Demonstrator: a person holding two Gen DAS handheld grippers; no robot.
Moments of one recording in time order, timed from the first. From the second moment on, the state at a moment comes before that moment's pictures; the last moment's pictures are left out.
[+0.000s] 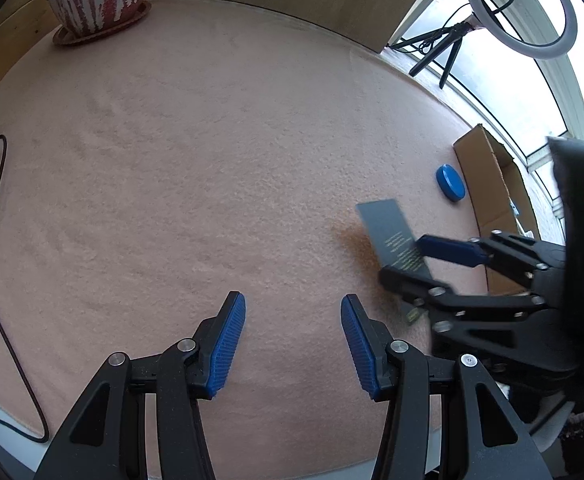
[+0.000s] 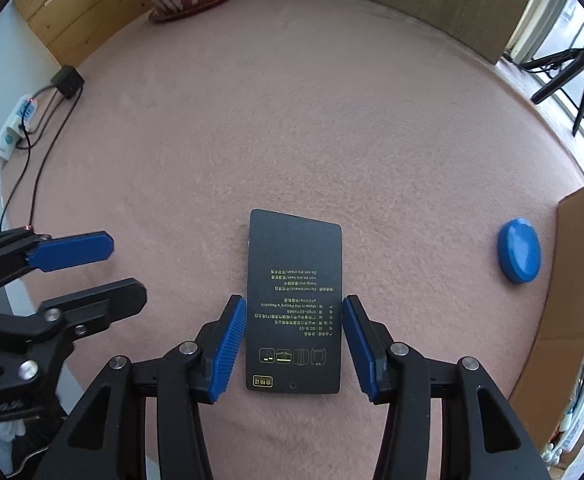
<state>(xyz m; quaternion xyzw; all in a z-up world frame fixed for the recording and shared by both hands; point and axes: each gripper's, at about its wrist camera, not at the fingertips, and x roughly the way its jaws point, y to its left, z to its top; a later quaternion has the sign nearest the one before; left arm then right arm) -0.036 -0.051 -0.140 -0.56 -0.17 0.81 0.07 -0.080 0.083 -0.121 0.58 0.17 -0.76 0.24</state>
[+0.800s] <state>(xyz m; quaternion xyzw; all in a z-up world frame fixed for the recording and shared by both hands) -0.080 0.039 -0.133 -0.56 -0.12 0.81 0.14 -0.099 0.272 -0.052 0.52 -0.01 -0.85 0.06</state>
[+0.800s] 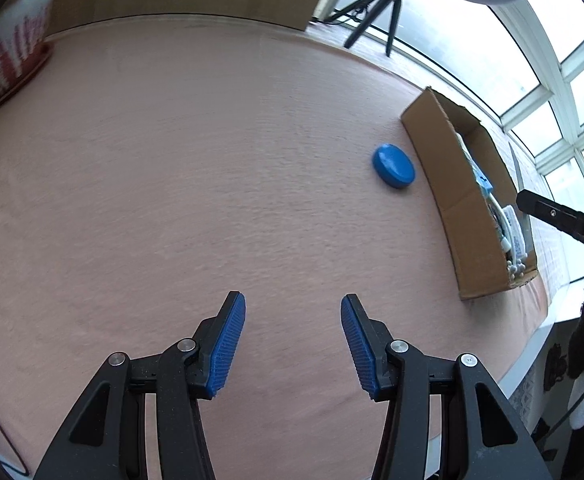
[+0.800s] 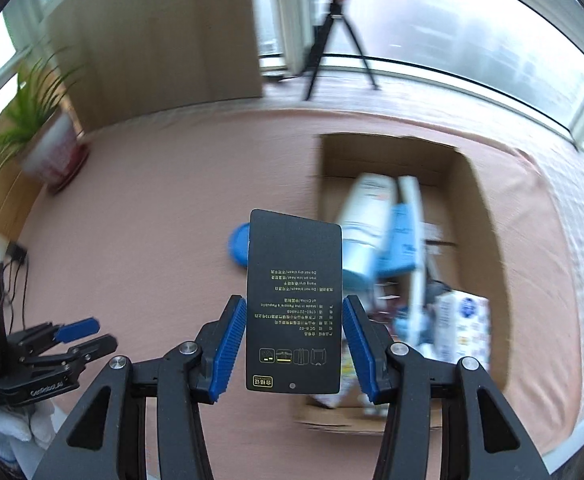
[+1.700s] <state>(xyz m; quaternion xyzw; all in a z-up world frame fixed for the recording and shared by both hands) -0.122 0.109 -0.115 -0.54 -0.02 0.82 0.19 -0.088 0.324 -0.049 0.51 -0.07 -0.86 0.02</state>
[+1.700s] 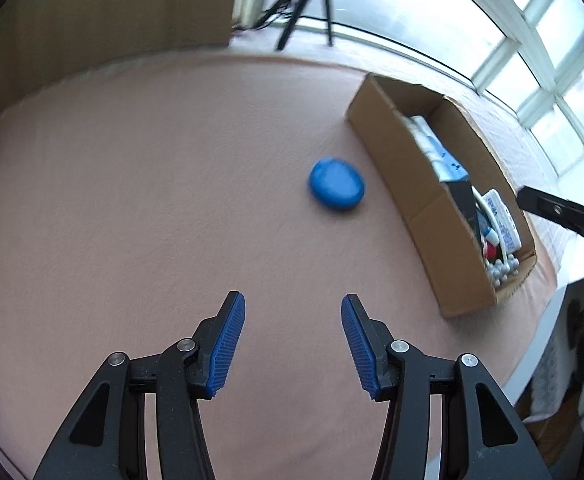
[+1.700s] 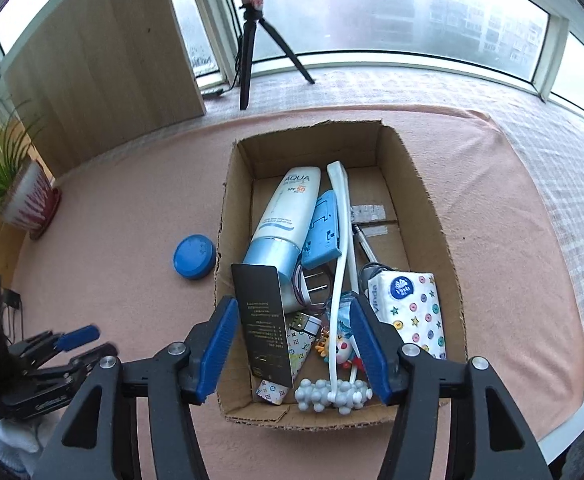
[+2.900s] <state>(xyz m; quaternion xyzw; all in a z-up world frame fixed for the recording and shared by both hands) -0.209 0.204 -0.153 -0.53 0.07 0.82 0.22 -0.051 0.369 -0.047 0.51 -0.14 -0.85 -0.03</state>
